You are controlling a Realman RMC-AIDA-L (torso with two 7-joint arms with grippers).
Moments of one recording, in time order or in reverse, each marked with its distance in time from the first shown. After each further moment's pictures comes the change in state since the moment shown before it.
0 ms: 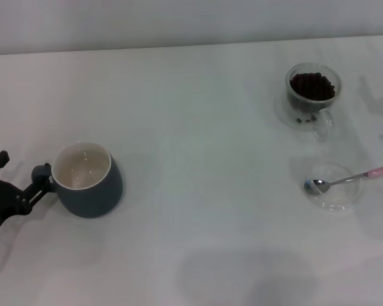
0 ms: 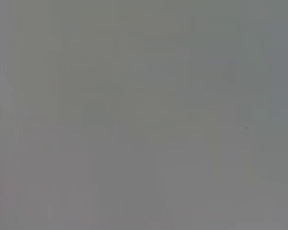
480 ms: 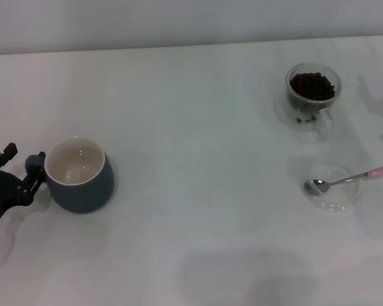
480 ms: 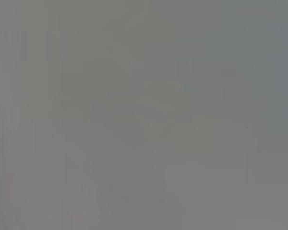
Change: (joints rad) left arm -0.026 0.004 -0.005 0.002 -0.001 0.002 0.000; right arm 0.002 0.002 0.001 0.001 0.002 -0.002 0.000
